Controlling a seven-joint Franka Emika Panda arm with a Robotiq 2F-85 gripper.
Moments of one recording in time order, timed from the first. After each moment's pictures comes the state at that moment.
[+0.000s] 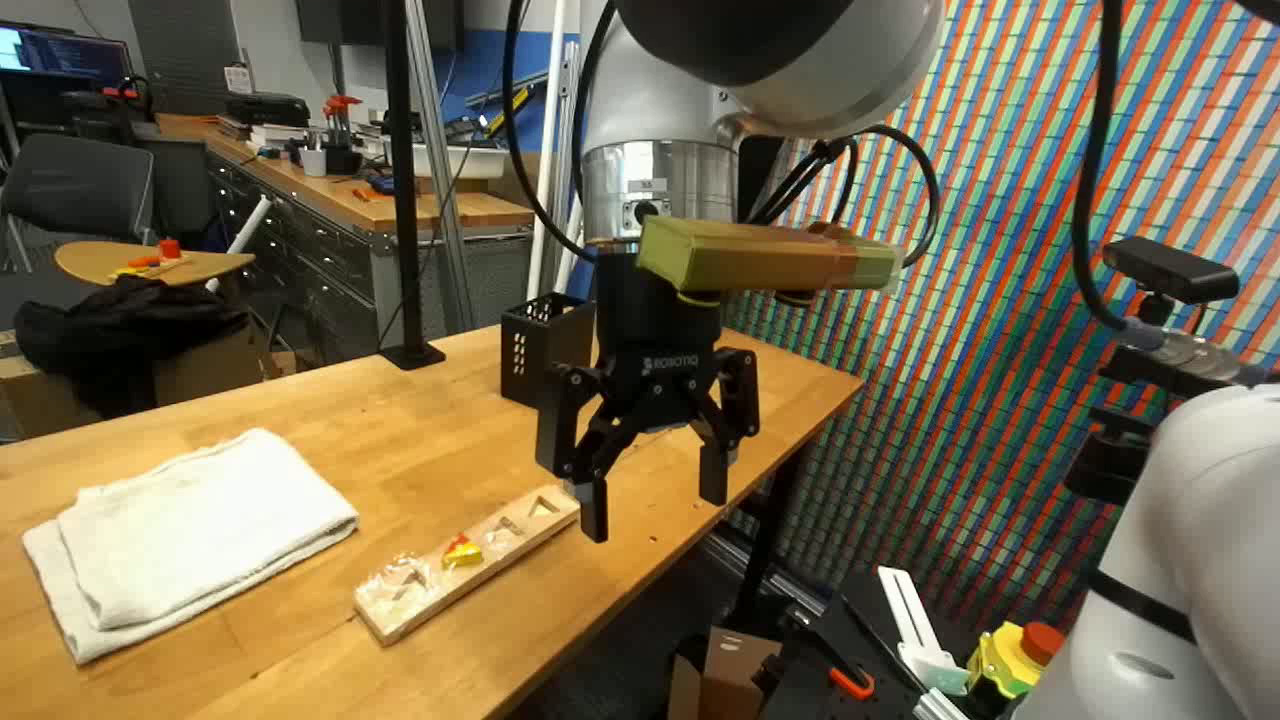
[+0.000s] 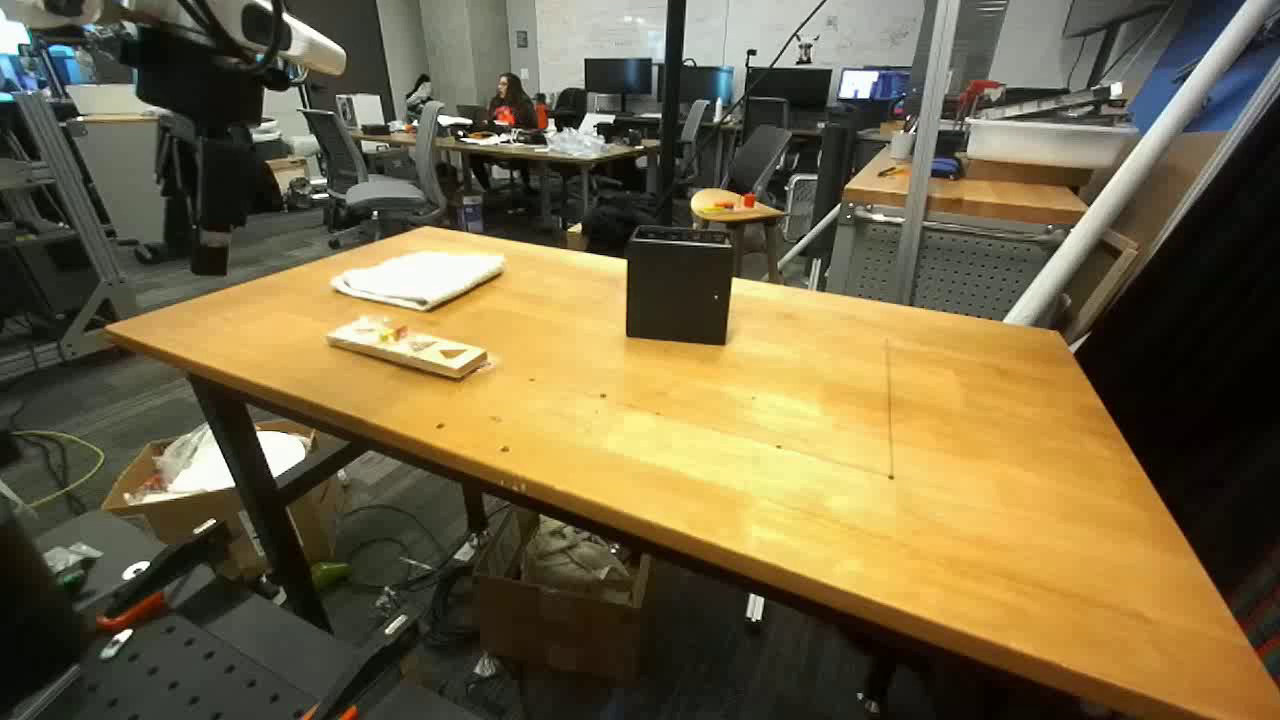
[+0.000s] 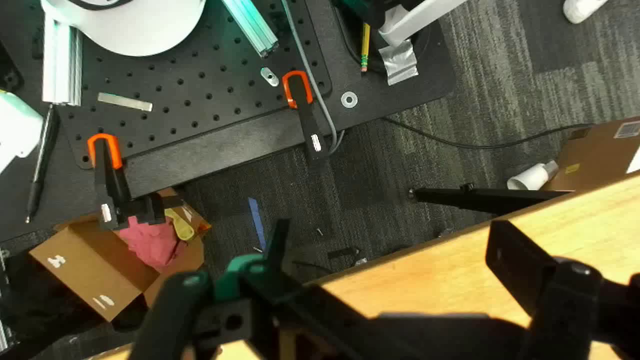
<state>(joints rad) 0.10 -0.55 0.18 -2.64 0.28 1.84 0.41</state>
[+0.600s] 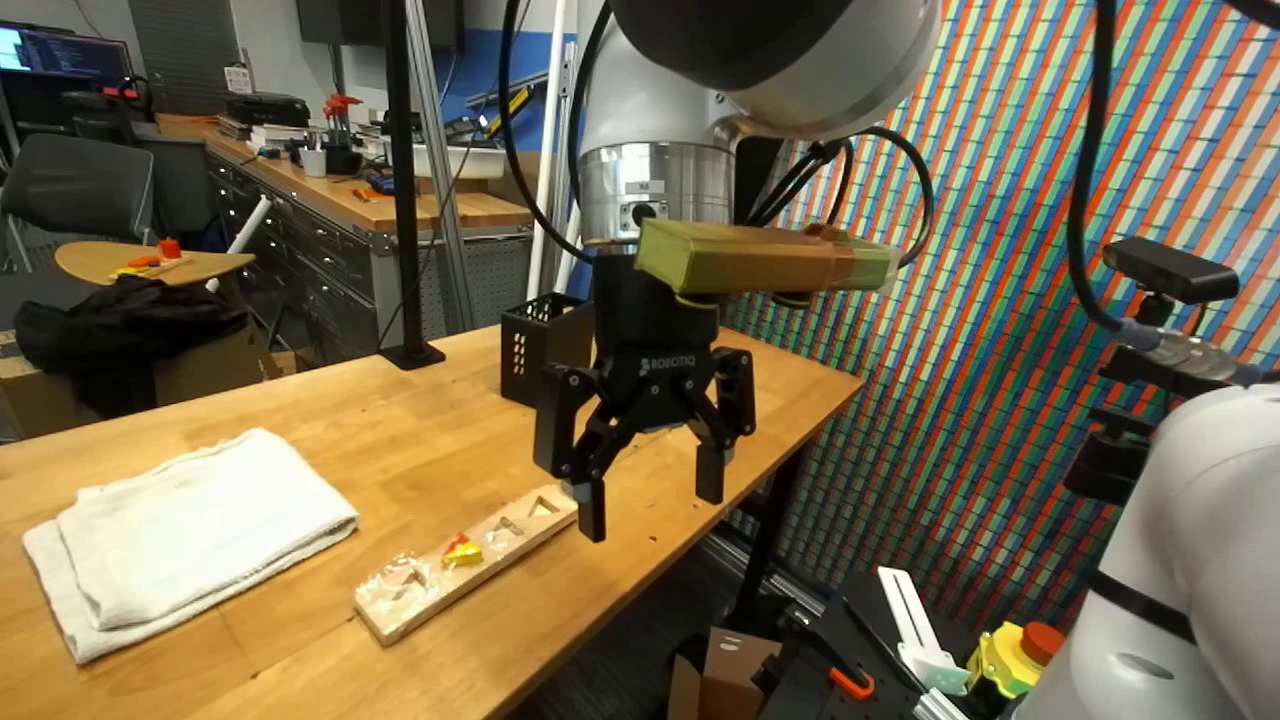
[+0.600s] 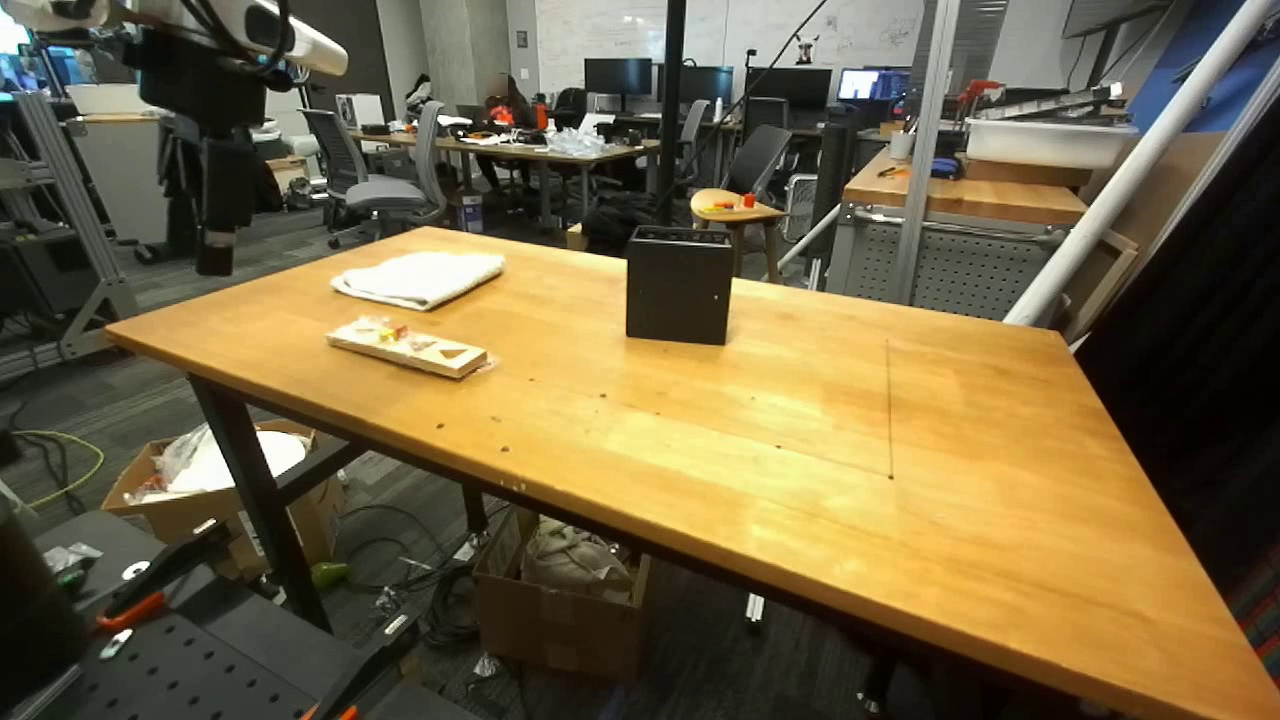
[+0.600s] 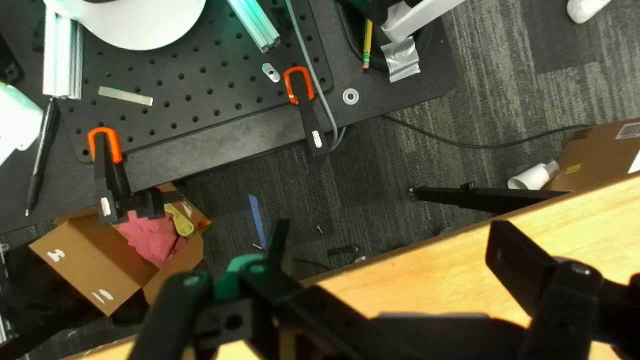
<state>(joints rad) 0.10 -0.55 0.19 -2.64 0.28 1.85 0.40</state>
